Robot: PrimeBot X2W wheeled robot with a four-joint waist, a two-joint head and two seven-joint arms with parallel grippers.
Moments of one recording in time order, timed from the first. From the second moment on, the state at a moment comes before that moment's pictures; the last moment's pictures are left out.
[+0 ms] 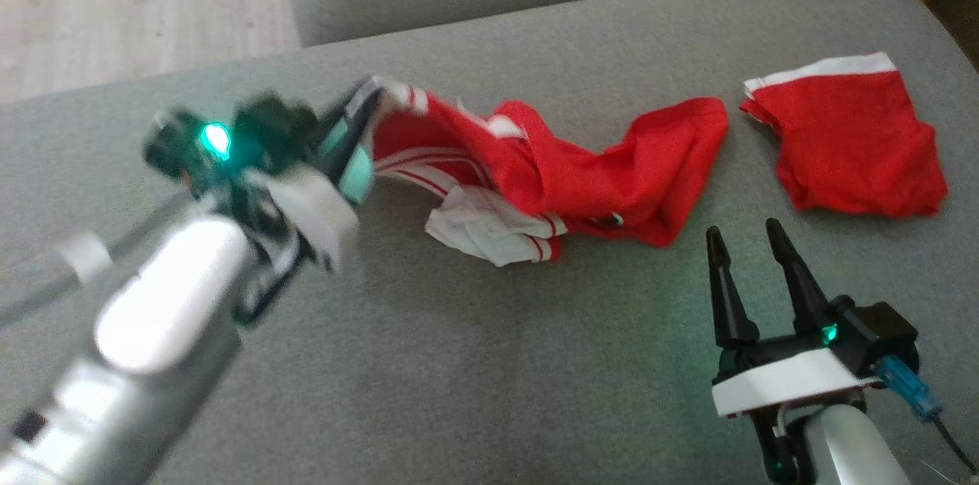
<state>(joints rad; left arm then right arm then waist) -0.65 0.40 -0.71 0.29 -0.48 -0.04 0.11 -0.05 -0.05 0.11 0.22 0.17 0.13 -0.25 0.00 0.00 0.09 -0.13</state>
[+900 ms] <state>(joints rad) -1.44 0.42 -0.78 0.92 -0.30 -0.05 0.04 -0.18 -0.05 0.27 0.16 0.28 0.13 -0.25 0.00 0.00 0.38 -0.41</state>
